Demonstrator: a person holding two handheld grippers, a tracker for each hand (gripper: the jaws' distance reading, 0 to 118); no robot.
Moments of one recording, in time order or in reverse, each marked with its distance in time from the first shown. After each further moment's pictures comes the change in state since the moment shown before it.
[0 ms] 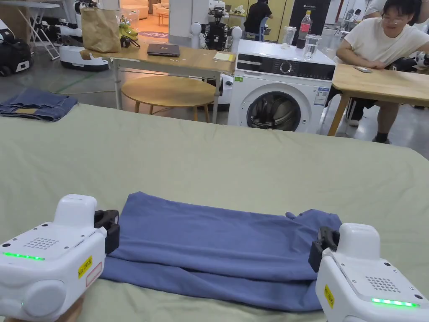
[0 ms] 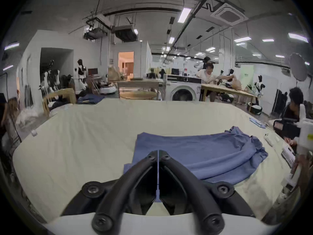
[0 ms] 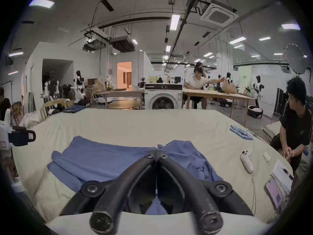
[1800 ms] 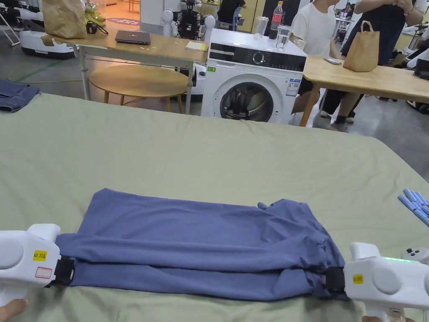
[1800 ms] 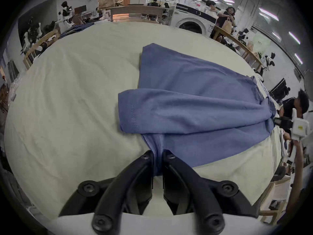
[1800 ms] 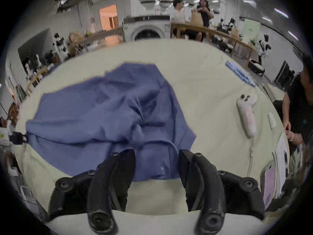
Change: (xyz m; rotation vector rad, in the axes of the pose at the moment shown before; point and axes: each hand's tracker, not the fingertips) left arm -0.056 -0.039 -0.090 -0.689 -0.059 0.100; right arm 0.148 -0.053 -0.121 -0.728 -0.077 -0.013
